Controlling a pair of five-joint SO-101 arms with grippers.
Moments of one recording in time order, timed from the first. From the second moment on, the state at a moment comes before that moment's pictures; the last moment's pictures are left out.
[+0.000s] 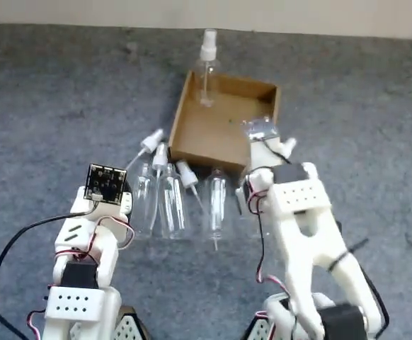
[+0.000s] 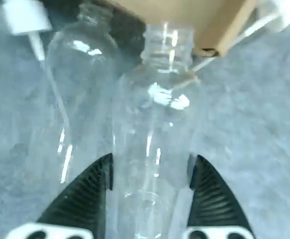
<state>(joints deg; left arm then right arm) -4.1 -85.9 94.4 27.9 -6.0 -14.8 -28.0 39.3 69.6 7.7</state>
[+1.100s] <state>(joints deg) -4.4 -29.0 21.1 76.3 -21.9 26.8 -11.1 40.4 58.2 32.7</state>
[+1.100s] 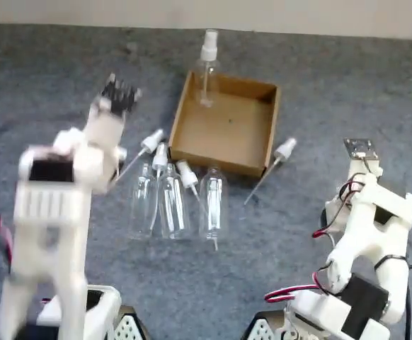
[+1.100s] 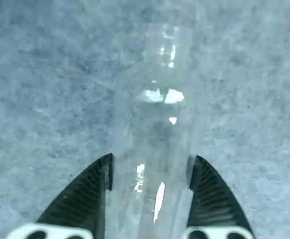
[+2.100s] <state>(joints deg) -1.0 49.4 -40.6 79.3 -25.8 25.7 -10.7 40.3 58.2 39.5</state>
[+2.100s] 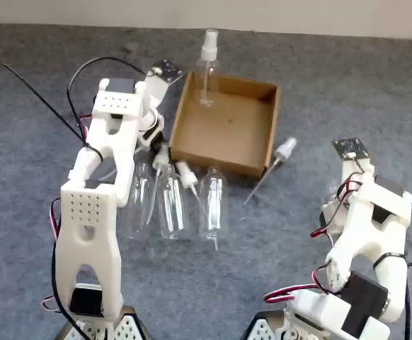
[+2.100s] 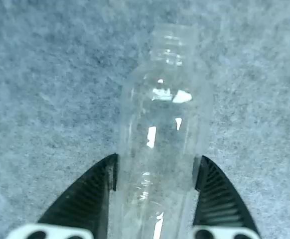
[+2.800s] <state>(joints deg) -12.3 32.4 -40.0 100.8 -23.3 25.7 -10.7 40.3 62.5 39.5</state>
